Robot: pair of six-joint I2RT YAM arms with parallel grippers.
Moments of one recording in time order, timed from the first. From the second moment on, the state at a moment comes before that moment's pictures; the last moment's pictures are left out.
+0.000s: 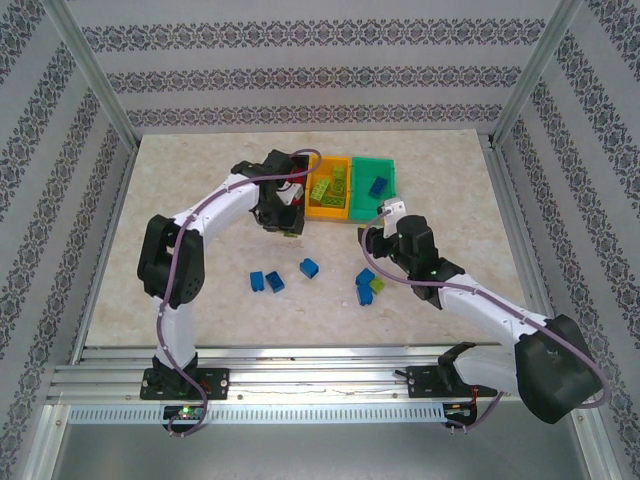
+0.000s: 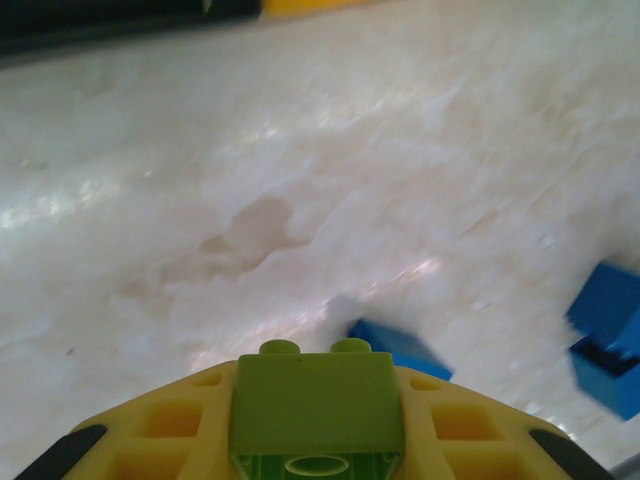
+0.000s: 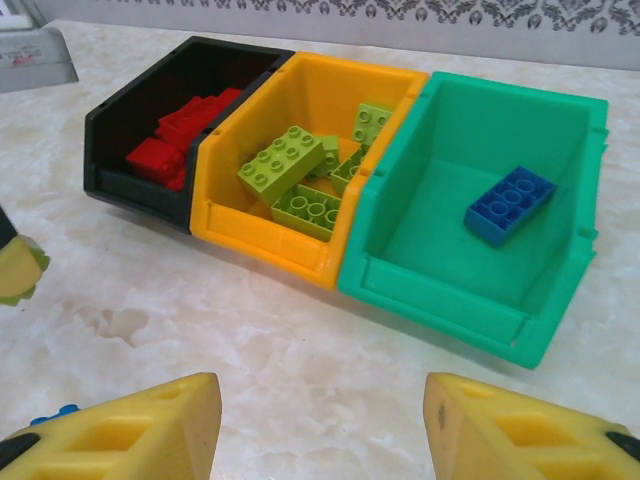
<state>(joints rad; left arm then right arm) -0.42 1.99 1.67 -1.00 0.29 -0.26 0.48 1.16 0.56 0.17 0.03 0.15</state>
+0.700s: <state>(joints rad) -0.45 2.48 2.53 -1.11 0.27 -0.32 0.47 1.19 0.55 0.19 0.01 0.18</state>
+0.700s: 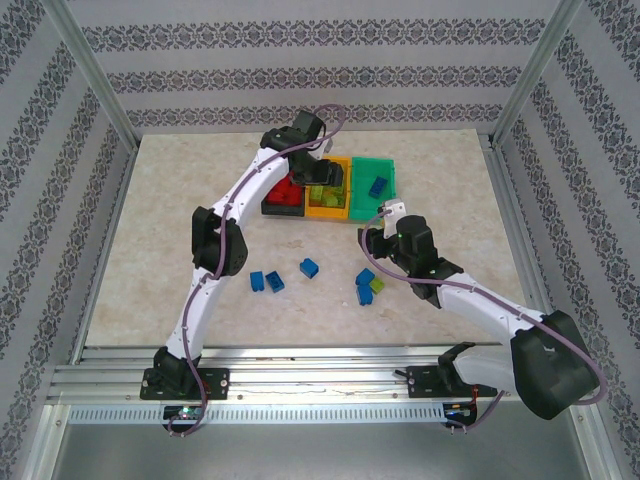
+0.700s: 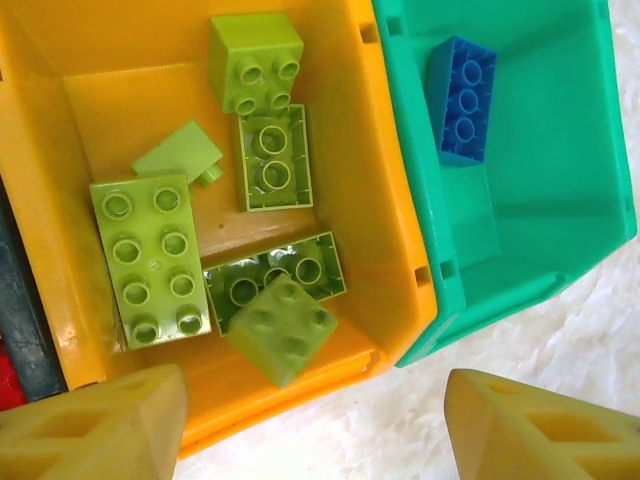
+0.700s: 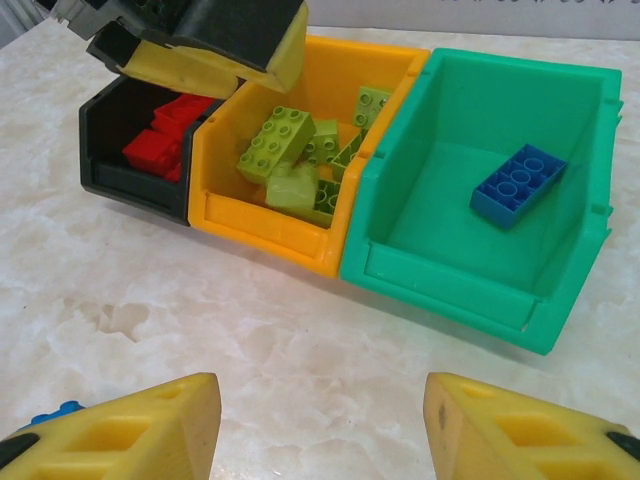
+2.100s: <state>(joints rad) -0.33 1.84 1.56 -0.73 0.41 -0.31 0.38 1.08 0.55 -0.39 -0.21 0.48</state>
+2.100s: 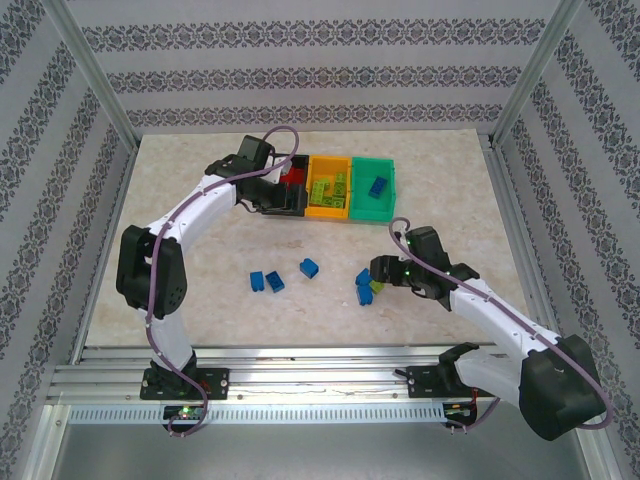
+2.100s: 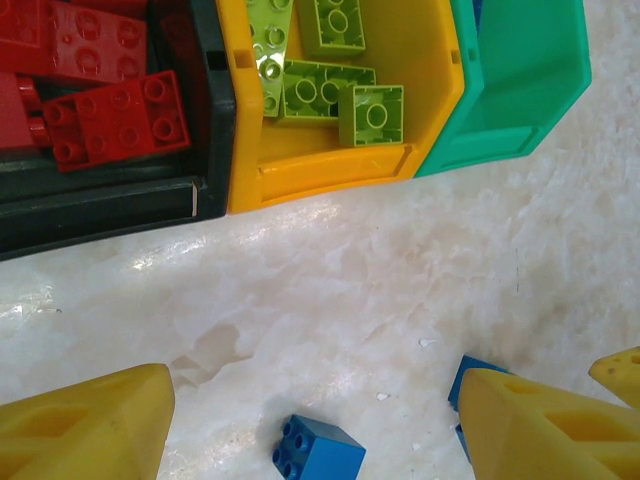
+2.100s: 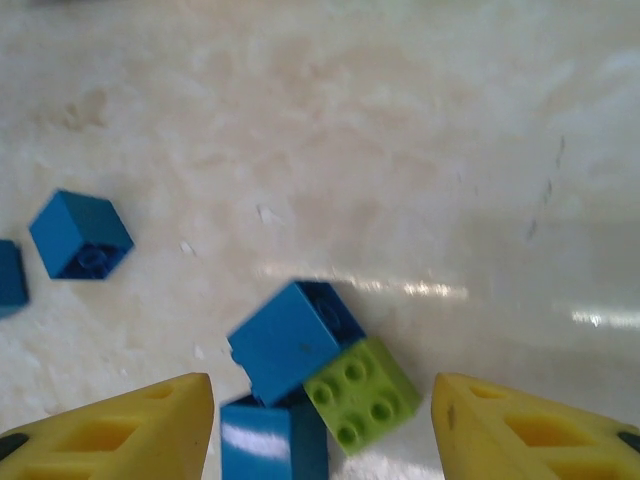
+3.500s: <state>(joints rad) -0.33 1.84 1.57 -0.78 0.45 -0.29 0.44 1.45 0.69 -0.46 -0.20 0.46</state>
